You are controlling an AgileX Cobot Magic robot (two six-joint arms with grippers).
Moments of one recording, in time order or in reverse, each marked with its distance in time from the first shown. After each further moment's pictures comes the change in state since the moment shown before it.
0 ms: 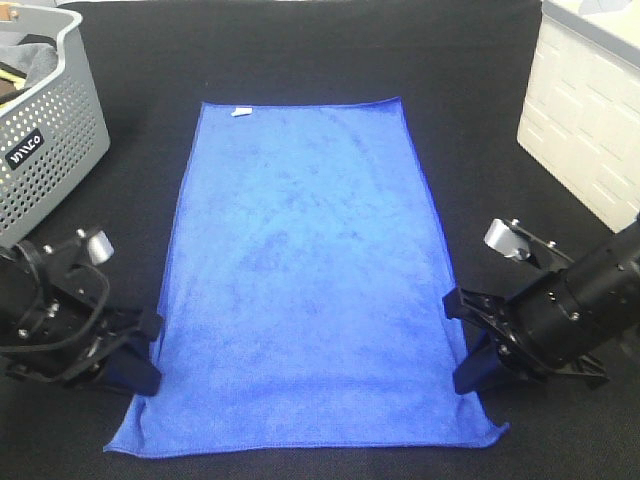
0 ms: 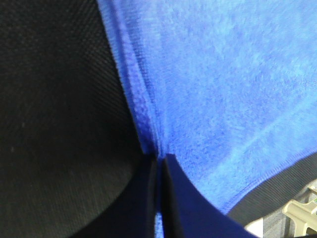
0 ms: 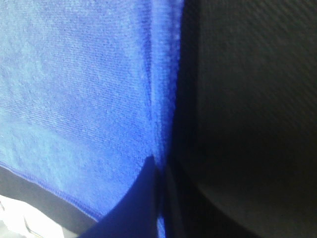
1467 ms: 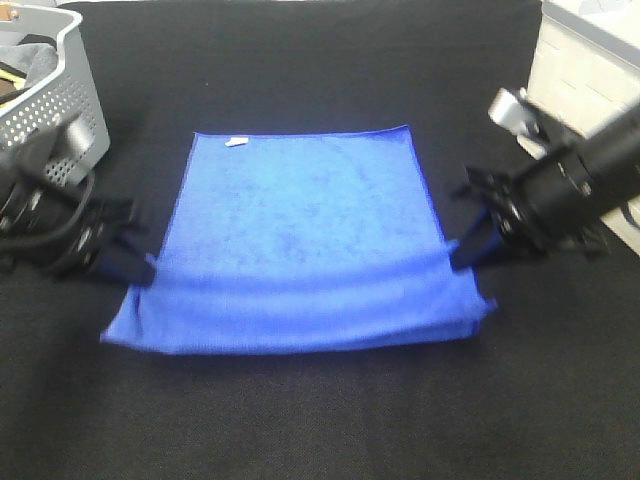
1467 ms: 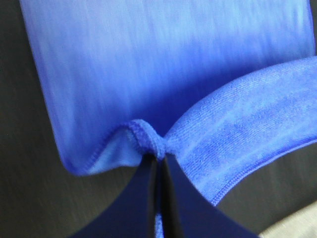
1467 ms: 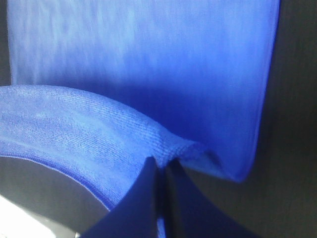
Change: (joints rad) left arm 0.000 -0.176 -0.177 0.294 0.037 -0.329; right arm 0.005 -0.149 -0.270 -0.245 0.133 0.231
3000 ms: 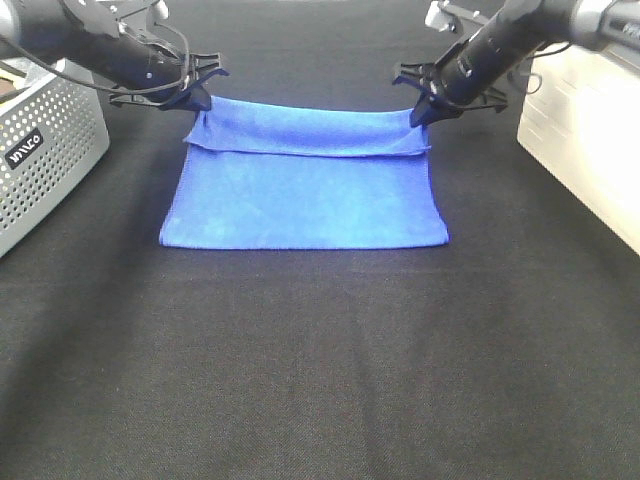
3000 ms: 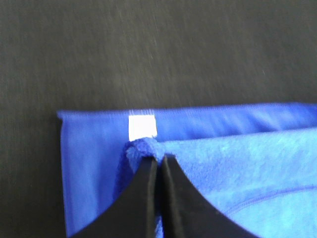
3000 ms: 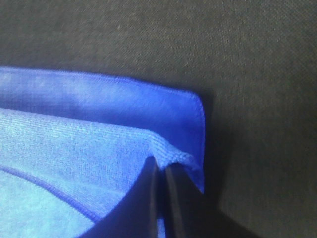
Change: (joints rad) left arm 0.046 0.813 -1.241 0.295 -0.095 -0.317; right arm -0.036 0.906 -1.389 -0.339 0.104 0.257
